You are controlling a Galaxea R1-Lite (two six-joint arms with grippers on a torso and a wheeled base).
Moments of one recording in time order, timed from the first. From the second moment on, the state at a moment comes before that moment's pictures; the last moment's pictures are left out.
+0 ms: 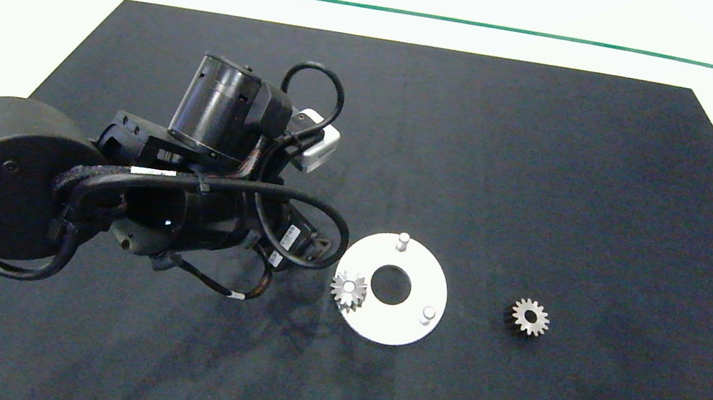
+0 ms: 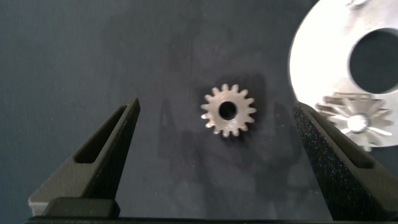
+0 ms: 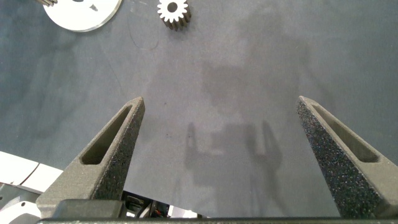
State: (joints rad) left arm -0.66 1.70 -1.20 0.05 0.30 0.24; right arm 0.28 0.66 -0.55 0.25 -0.02 0.01
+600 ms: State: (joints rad) left arm -0.65 1.73 -1.19 0.04 0.29 0.23; right arm 0.28 0.66 -0.55 0.25 -0.02 0.01
